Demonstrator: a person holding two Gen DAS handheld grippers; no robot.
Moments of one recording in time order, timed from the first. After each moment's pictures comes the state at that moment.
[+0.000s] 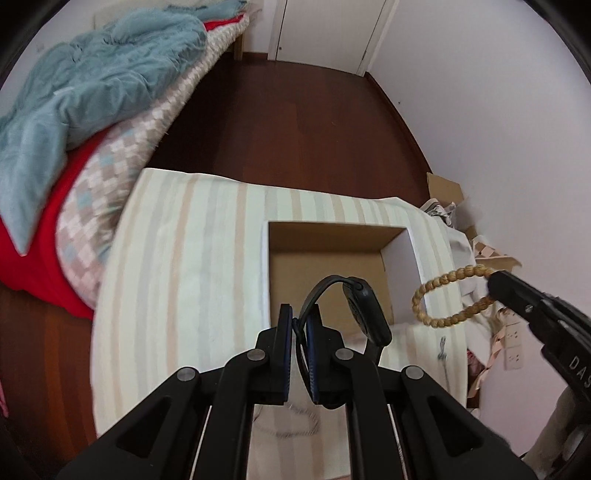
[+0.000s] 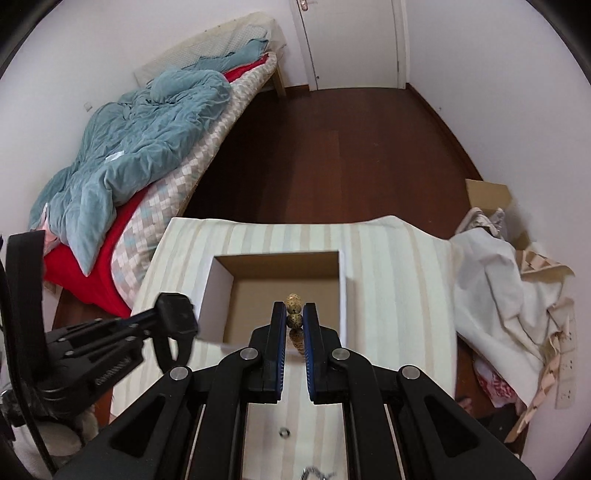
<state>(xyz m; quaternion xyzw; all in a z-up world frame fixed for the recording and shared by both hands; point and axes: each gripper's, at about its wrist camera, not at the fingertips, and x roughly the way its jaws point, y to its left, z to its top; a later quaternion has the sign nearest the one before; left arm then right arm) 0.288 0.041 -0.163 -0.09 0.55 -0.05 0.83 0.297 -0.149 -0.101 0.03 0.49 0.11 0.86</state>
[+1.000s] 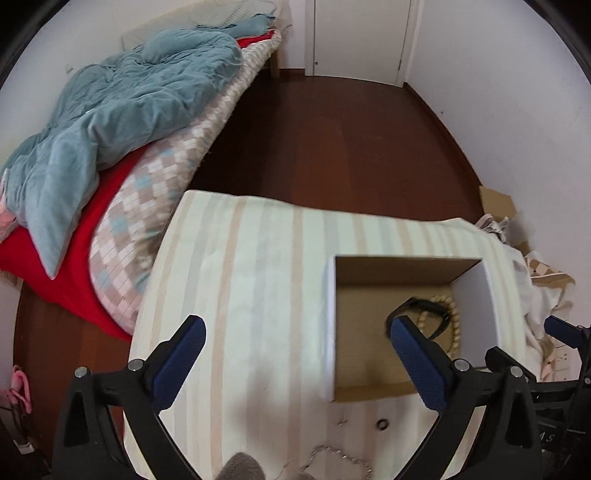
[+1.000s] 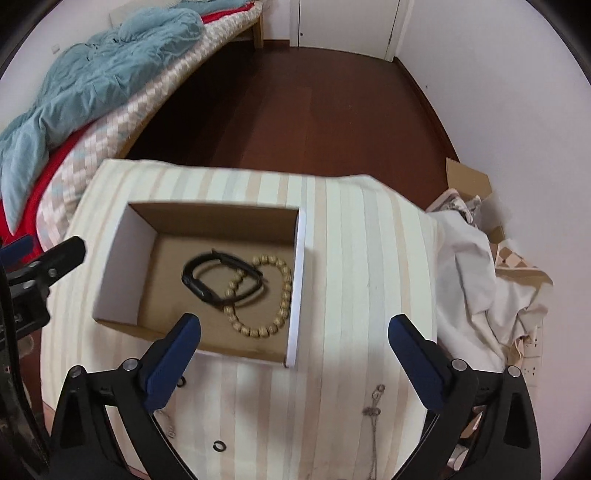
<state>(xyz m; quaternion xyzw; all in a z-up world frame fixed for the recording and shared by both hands) 0.310 0.059 -0.187 -0.03 0.52 0.04 0.85 0.331 -0.139 -0.188 -0.07 0.56 0.04 0.82</state>
